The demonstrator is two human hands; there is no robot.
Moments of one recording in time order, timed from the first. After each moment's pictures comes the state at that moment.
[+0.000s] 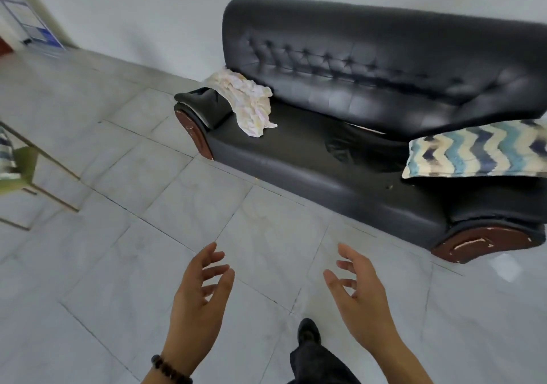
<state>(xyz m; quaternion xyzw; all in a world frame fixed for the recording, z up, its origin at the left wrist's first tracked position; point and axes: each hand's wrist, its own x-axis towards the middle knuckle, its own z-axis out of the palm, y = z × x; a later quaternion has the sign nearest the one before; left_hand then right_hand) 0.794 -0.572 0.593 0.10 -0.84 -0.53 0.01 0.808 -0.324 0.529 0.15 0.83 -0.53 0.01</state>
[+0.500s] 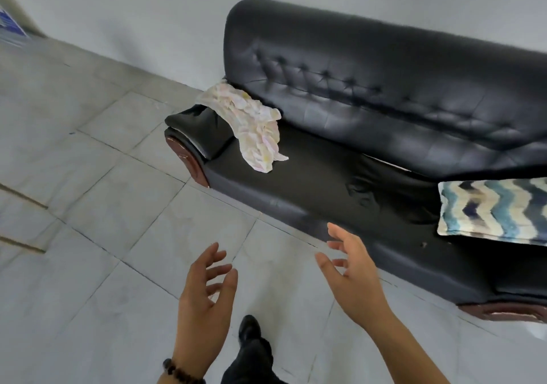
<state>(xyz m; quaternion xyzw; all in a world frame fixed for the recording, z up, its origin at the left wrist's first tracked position) 0.450 -0.642 0.578 0.10 -0.83 -0.54 0.02 0.438 -0.403 0.555 0.12 0.85 -0.51 0.02</state>
